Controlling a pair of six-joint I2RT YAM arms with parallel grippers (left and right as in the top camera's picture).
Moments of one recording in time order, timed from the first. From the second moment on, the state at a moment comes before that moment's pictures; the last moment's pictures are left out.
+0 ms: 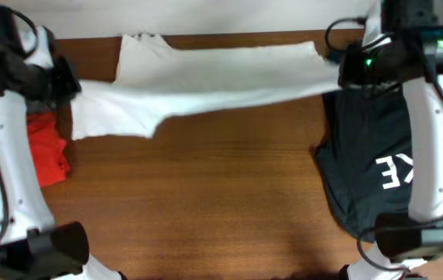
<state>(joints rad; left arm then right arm) 0.22 1.81 2.13 -1.47 0.25 -0.15 0.02 1.82 2.22 -1.54 -0.07 0.18</state>
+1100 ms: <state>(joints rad) 0.27 1.65 1.42 -1.58 0.11 -0.10 0.02 1.68 1.28 -1.48 -0.16 0.18</state>
